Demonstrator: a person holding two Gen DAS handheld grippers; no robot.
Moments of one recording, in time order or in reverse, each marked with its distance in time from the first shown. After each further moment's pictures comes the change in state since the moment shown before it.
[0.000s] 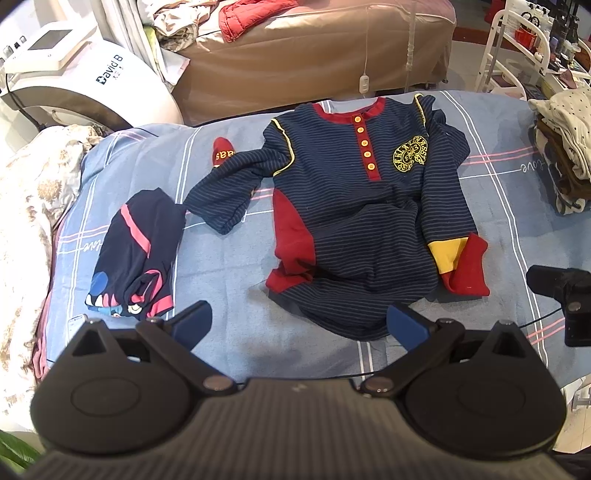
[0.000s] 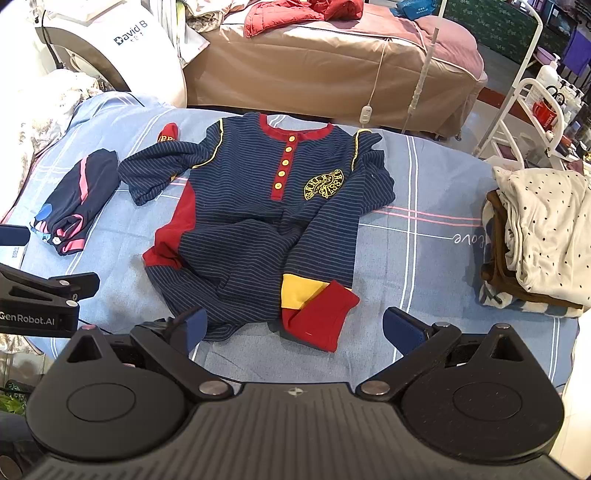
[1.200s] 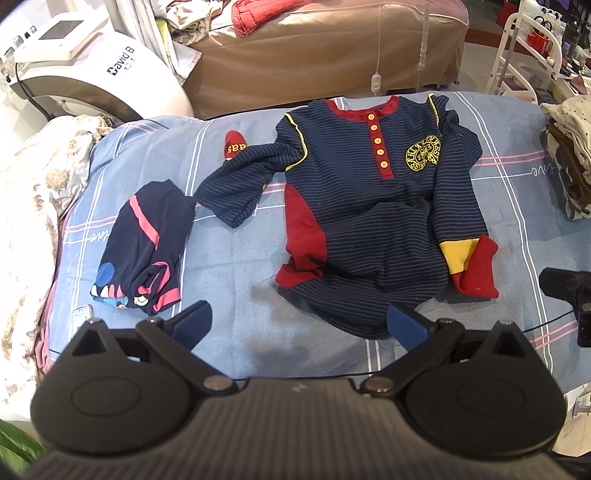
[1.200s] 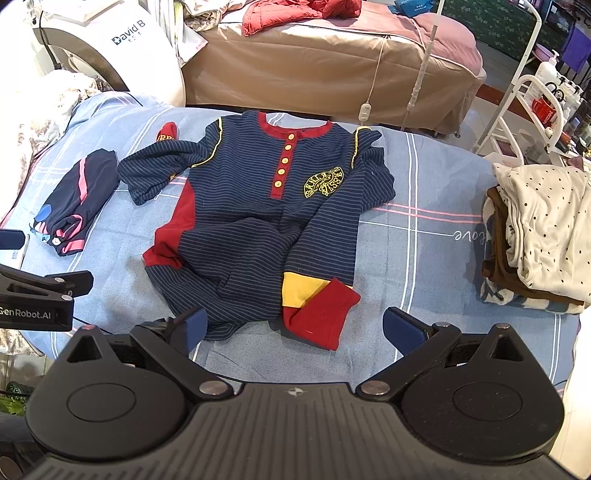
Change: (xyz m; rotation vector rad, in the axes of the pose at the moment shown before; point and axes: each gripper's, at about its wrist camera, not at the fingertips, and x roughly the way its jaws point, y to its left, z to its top) left arm 0.005 0.008 -0.003 -0.029 0.008 0.018; right arm 0.000 -0.002 -0.001 0.008 0.005 0.004
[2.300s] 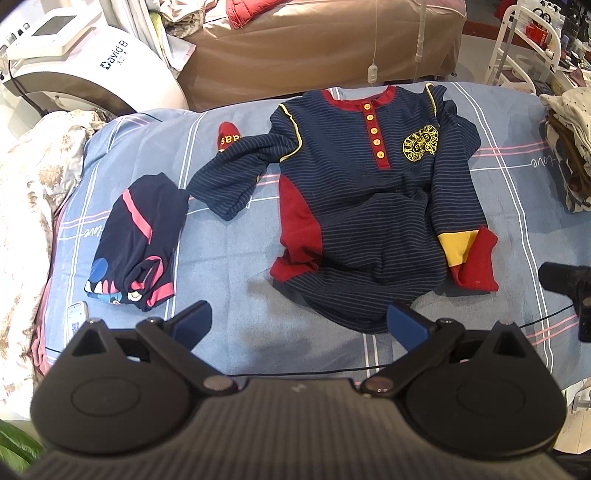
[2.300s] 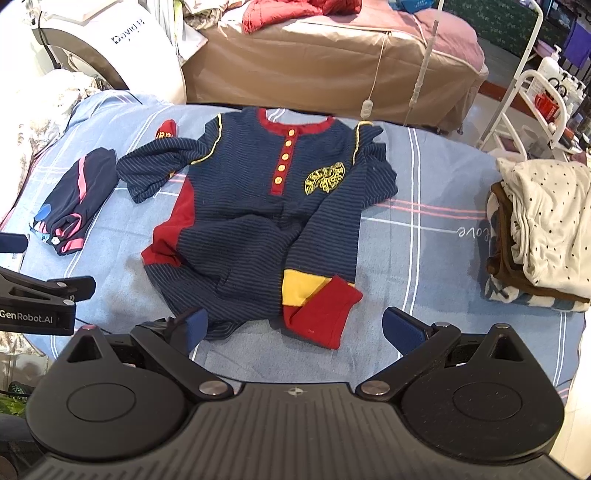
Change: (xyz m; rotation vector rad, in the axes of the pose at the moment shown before) left arm 0.011 -0.005 -0.002 0.008 0.027 -0.009; right arm 0.007 -0.002 -0.004 0.006 -0.008 0.011
